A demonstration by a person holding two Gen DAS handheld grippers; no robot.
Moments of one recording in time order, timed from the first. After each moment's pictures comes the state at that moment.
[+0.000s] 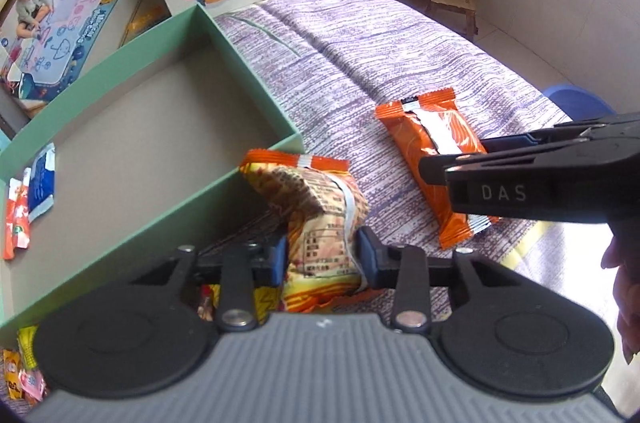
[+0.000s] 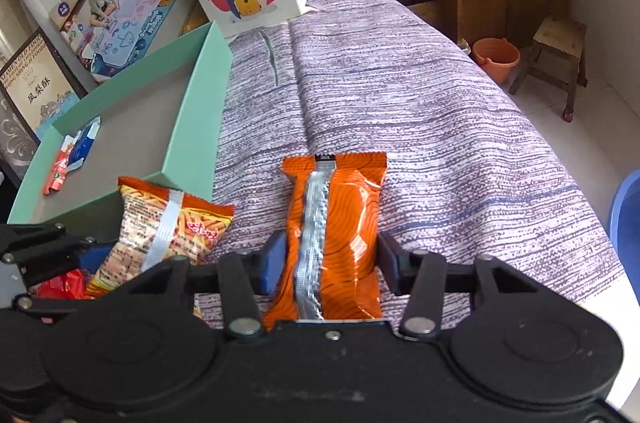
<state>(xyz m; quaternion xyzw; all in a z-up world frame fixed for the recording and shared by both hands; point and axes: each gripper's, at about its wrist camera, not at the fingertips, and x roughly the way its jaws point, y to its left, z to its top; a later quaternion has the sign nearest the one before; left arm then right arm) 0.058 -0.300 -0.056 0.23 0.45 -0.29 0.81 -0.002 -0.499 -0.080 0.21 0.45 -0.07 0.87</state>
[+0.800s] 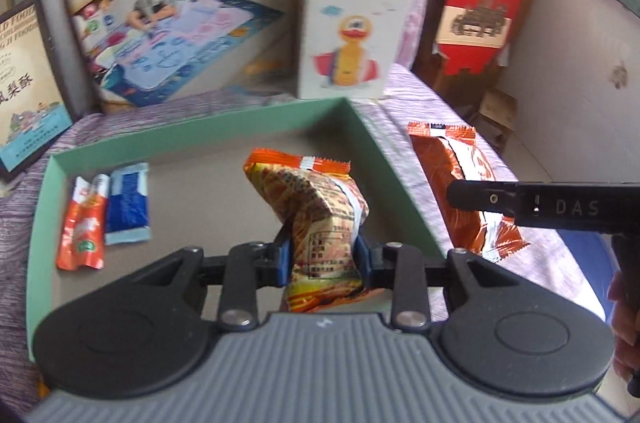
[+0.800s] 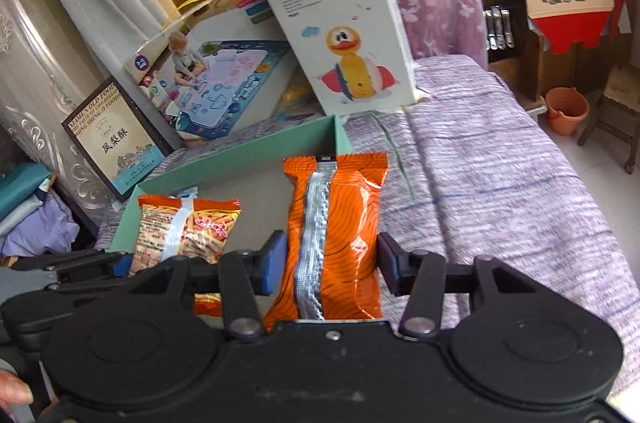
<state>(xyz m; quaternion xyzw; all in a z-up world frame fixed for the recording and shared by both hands) 0.170 -0.191 0.021 0.07 0.43 -0.25 0.86 0.106 -0.443 0.011 0.21 0.41 0.02 0.89</state>
